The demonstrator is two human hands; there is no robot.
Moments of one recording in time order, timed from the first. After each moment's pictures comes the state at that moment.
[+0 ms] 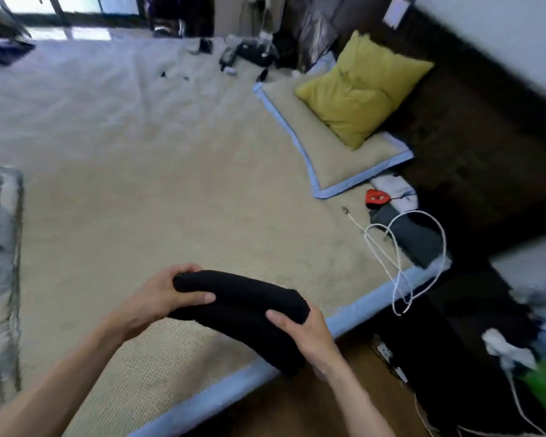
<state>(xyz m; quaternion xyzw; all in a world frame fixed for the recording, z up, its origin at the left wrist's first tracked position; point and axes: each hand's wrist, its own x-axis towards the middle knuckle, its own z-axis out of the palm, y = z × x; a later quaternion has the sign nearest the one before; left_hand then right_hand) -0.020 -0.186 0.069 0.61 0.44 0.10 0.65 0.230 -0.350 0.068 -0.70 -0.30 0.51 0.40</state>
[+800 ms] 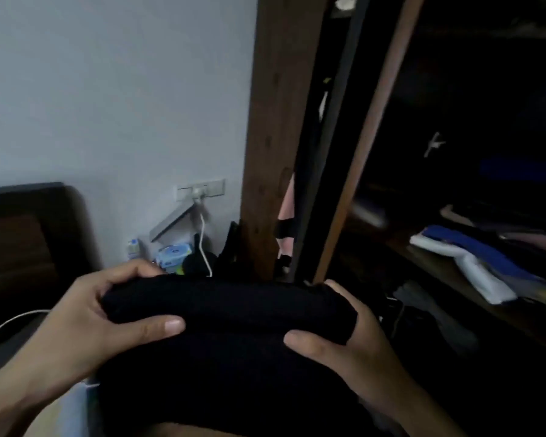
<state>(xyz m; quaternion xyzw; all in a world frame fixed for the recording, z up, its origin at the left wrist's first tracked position) 0.239 -0.485 0.449 0.73 -0.31 -0.02 0.62 0.091 -0.756 0.439 -0.75 0.10 -0.09 0.65</state>
